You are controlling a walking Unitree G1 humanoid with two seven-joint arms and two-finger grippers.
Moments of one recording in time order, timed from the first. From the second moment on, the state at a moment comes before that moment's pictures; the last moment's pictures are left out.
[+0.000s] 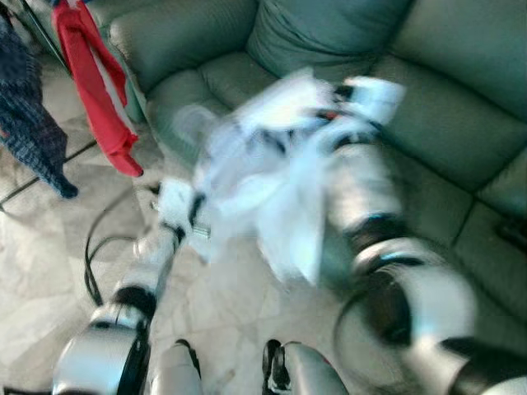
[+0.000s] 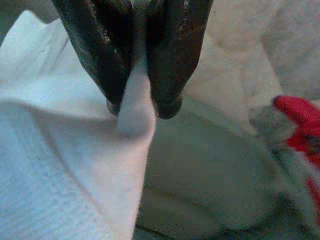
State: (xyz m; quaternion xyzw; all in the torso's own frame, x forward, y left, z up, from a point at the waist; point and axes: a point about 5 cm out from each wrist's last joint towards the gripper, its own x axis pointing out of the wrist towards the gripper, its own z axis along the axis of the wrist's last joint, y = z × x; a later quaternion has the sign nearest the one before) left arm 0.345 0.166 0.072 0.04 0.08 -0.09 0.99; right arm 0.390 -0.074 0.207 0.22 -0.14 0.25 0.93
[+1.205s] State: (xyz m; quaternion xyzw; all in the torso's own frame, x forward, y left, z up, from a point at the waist) left arm 0.313 0.190 0.101 0.33 -0.06 -0.31 0.89; right arm 0.391 -0.200 0.159 -0.03 0.00 0.02 1.00
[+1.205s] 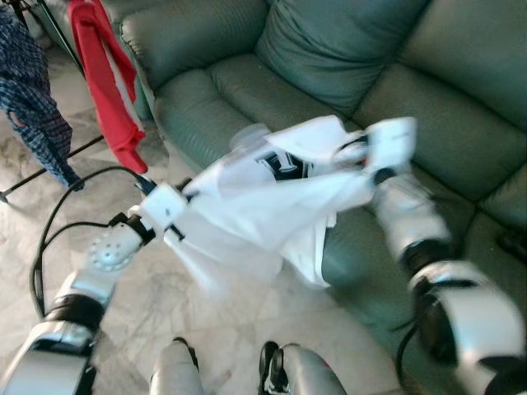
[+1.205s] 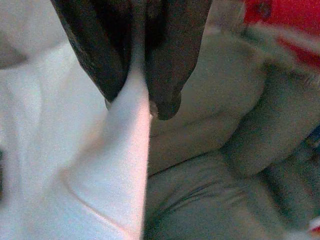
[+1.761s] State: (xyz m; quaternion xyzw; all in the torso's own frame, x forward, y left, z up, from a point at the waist) left arm 0.329 0.185 0.073 0.39 0.07 -0.24 0.89; right arm 0.416 -0.140 0.223 -0.03 -0.07 0.06 0.99
